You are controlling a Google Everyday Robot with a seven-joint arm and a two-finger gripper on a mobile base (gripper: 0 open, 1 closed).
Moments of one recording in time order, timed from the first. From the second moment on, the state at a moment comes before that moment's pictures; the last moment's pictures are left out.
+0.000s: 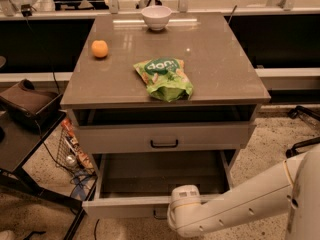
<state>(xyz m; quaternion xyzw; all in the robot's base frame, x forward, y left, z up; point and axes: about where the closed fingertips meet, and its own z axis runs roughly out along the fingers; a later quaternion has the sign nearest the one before) 0.411 -0.061 0.376 -0.65 0.75 -0.05 0.12</state>
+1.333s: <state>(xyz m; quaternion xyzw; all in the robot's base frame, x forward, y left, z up) 0.411 -0.061 0.376 -0.65 0.75 -0.05 0.12</state>
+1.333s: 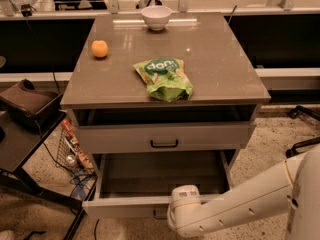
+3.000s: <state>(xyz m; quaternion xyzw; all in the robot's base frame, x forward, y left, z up) 0.408 -0.062 0.385 -0.65 0.74 -0.06 0.12</state>
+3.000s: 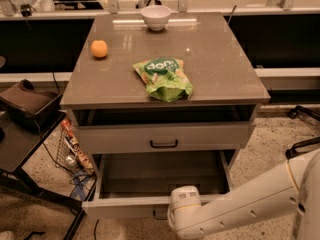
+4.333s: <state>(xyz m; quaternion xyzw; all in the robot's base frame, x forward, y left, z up) 0.425 -0.100 0.599 -0.66 0.69 -0.25 0.17</state>
